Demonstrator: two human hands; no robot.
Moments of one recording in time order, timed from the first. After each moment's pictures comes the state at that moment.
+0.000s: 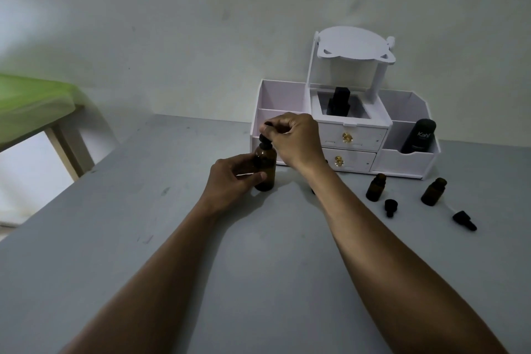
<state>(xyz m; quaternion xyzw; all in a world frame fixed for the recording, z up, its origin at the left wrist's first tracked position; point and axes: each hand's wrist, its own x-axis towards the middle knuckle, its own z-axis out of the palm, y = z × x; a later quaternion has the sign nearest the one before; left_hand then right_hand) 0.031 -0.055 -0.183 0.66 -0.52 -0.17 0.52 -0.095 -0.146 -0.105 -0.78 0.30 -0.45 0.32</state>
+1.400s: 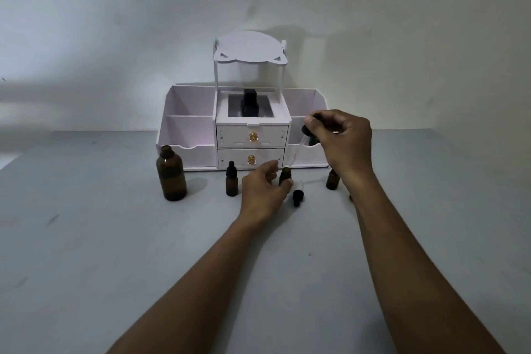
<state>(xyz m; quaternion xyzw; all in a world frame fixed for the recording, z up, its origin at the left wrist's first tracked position) -0.174 -0.146 -0.182 0.63 -0.49 -0.28 0.54 -0.310 -0.176 -0.078 -0.67 0.40 -0.57 0.25</state>
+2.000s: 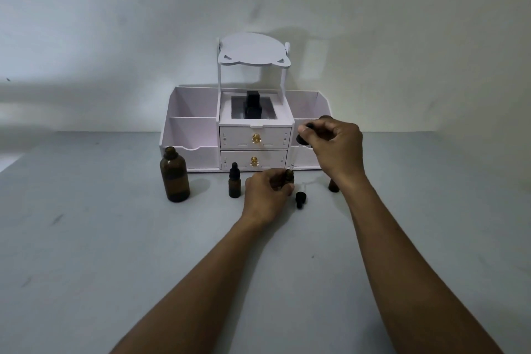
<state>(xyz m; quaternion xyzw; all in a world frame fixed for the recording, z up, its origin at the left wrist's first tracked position) -0.172 -0.144 -0.180 0.63 -0.52 -0.26 0.51 -0.298 -0.190 -0.091 -0.69 0.43 -0.54 0.22</state>
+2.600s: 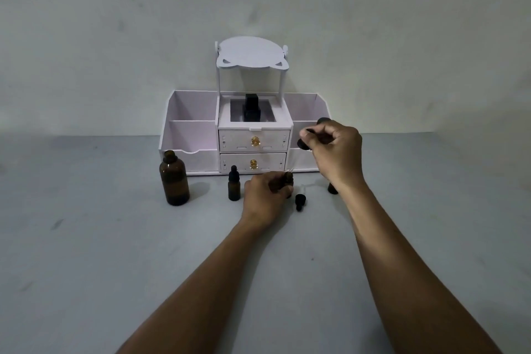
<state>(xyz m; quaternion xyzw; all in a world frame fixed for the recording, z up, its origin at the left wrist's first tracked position) -0.168 -0.142 -0.178 0.63 -0.54 -0.23 0.51 -0.299 -0.198 -0.097 -0.69 0.41 -0.56 0.21</state>
